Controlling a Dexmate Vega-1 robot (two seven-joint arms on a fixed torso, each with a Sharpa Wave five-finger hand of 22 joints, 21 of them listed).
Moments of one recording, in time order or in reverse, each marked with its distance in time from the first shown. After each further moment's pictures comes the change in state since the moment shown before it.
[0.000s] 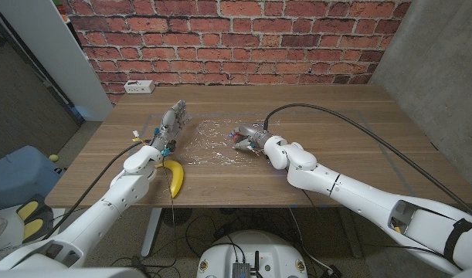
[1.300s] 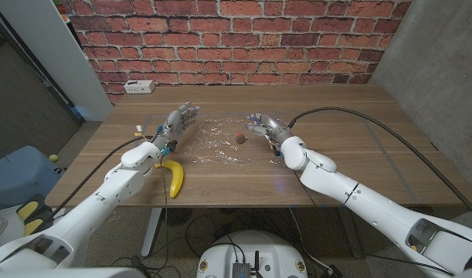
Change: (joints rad) left arm -0.019 0.097 0.045 -0.062 0.070 0.095 -0.036; left_hand -0.005 0.005 0.011 -0.028 -0.008 0.428 0.138 0.052 0.005 0.303 0.066 0.054 0.000 0.268 0.038 0.018 -0.001 0.032 0.007 -0.067 0.000; right arm -0.168 -0.041 0.205 -0.124 0.281 -0.060 -0.312; right_hand -0.041 0.133 0.035 -0.066 -0.006 -0.004 0.036 0.055 -0.001 -0.028 0.023 0.042 0.003 -0.161 0.015 -0.022 0.035 -0.114 0.054 -0.121 -0.003
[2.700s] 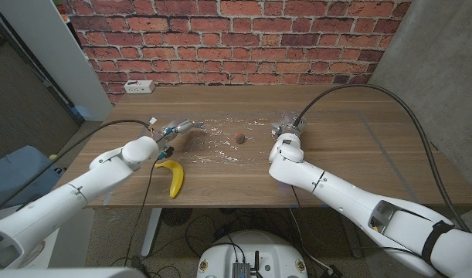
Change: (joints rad) left arm 0.006 0.259 0.124 -0.327 0.517 0.312 0.209; left_hand 0.074 0.018 0.102 -0.065 -0.022 0.214 0.014 -0.027 0.005 0.222 -0.031 0.004 0.004 0.073 -0.054 -0.027 0.002 0.014 -0.025 -0.055 0.005; right arm 0.170 0.196 -0.157 0.128 -0.015 -0.742 -0.188; right_hand -0.140 -0.059 -0.059 -0.003 -0.004 -0.006 0.018 -0.019 0.003 -0.167 0.030 -0.038 0.014 -0.259 0.026 -0.075 0.015 -0.255 0.101 -0.149 0.000
